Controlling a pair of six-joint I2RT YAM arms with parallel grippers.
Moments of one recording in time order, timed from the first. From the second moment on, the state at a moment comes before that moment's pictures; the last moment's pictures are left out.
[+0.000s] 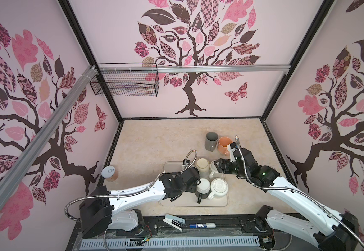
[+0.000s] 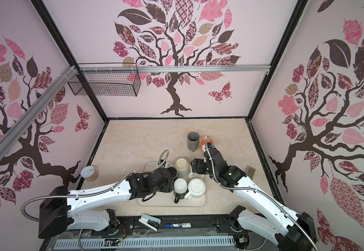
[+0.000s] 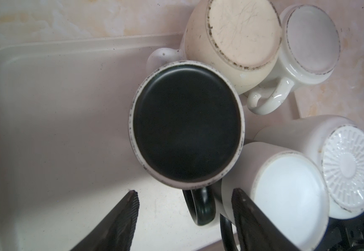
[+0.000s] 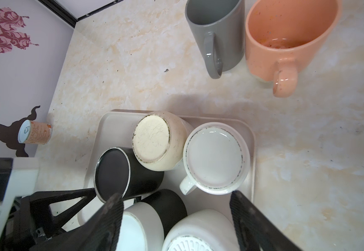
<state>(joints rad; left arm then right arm) -1.09 1.33 0.84 -0.53 -0.28 -0.81 0.64 0.98 0.78 -0.49 0.02 0.63</state>
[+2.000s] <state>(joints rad) -1.02 1.55 0.94 -0.61 -0.30 -0.65 0.64 0.96 0.72 -0.45 0.03 0.65</state>
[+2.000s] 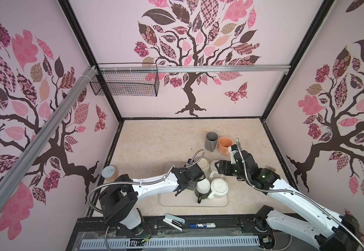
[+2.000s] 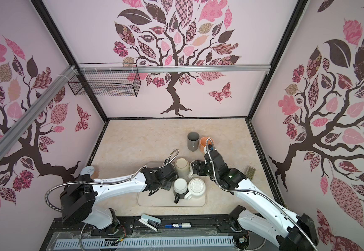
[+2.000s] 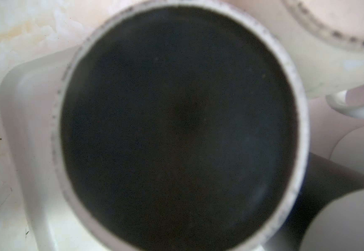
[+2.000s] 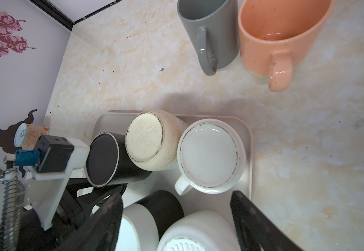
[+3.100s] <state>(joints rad) -1.02 1.33 1.08 -0.92 -0.70 -0.49 0.81 0.97 0.69 -0.22 -0.13 0.75</state>
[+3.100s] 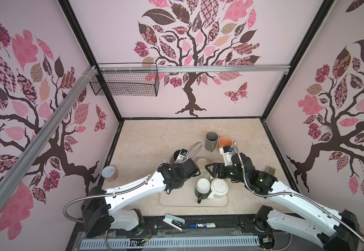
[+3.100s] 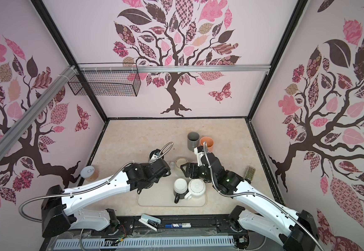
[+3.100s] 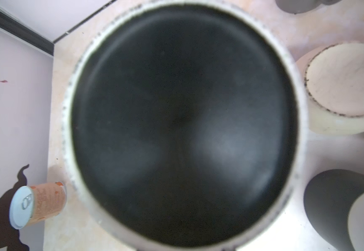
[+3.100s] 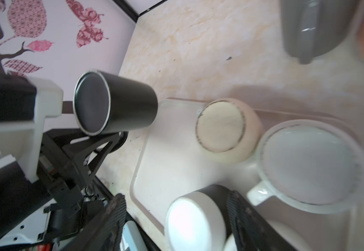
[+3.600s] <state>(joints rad) -0.85 1.08 1.29 -1.03 -0.48 -0.44 0.89 1.27 0.56 0.60 -0.29 1.13</state>
